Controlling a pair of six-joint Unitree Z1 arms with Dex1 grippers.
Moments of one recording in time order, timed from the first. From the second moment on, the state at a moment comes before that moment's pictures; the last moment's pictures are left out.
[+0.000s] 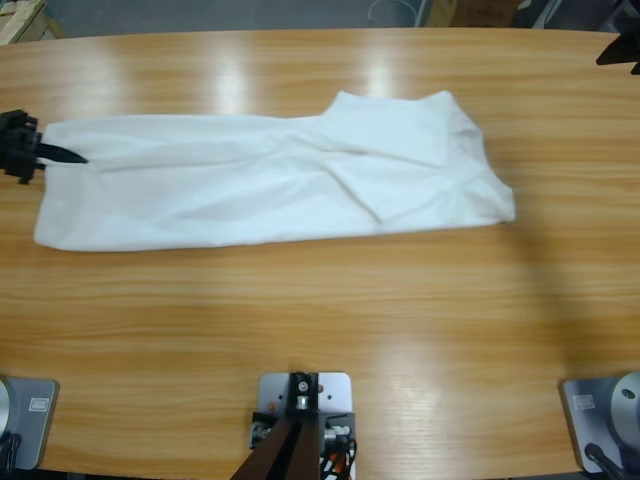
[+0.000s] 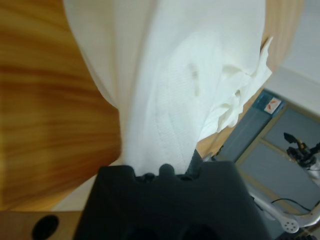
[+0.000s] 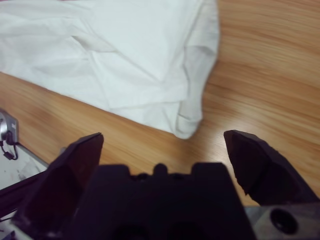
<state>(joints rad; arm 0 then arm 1) 0.32 1.98 -1.07 0.73 -0.80 -0.19 -0.09 1.63 -1.54 1.20 0.51 -0.31</state>
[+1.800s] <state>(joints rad) -0.54 2.36 -2.53 1.47 -0.76 -0.46 -0.04 1.52 -1.36 1.16 0.55 -0.30</state>
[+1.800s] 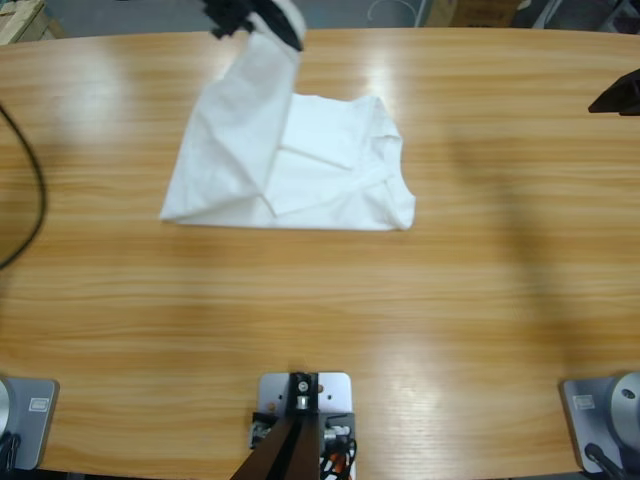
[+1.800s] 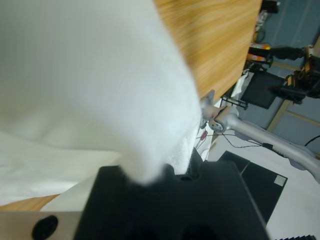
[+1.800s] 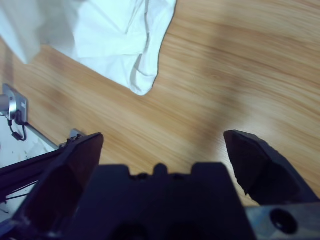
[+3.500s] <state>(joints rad) -0.56 2.54 -2.62 1.20 -0.52 -0.60 0.02 1.47 -1.26 1.13 0.56 -0.29</state>
